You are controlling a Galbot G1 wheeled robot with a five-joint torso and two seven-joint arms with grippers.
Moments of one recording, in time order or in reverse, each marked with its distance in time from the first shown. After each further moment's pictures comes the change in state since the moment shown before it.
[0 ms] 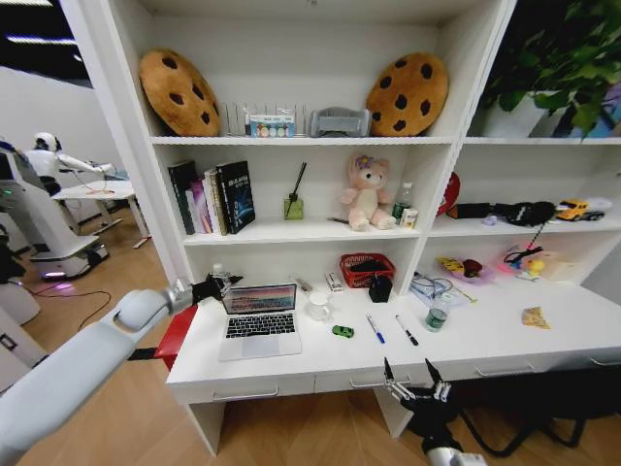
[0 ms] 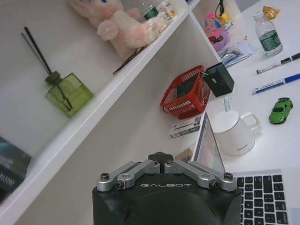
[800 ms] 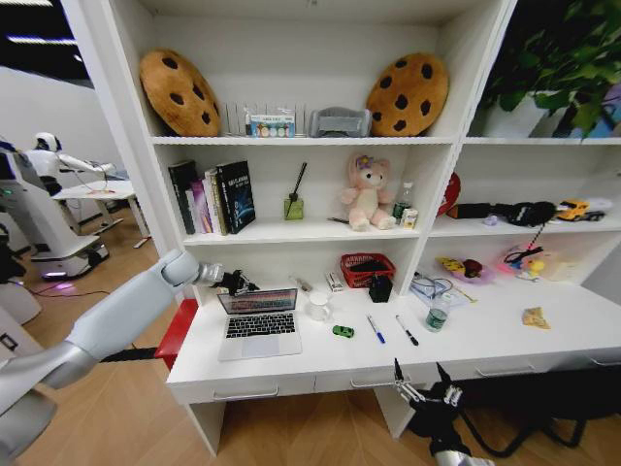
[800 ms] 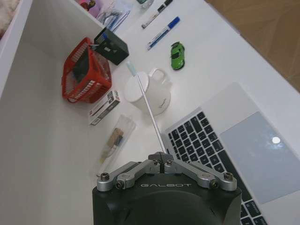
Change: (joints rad) left arm -0.292 -0.091 0.250 0.192 0.293 -0.197 0.459; right arm -0.003 0.007 0.020 -0.012 0.039 0.024 0.027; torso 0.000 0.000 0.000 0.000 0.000
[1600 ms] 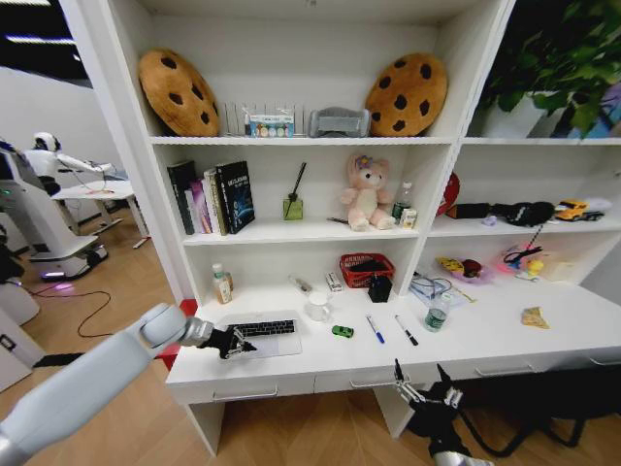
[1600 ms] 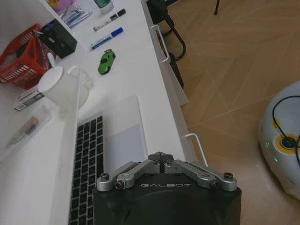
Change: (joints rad) left arm 0.697 0.252 -0.421 -0.383 -0.082 0.086 -0.030; right arm -0.004 0.003 -0.008 0.001 0.008 -0.017 0.018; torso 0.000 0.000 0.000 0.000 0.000
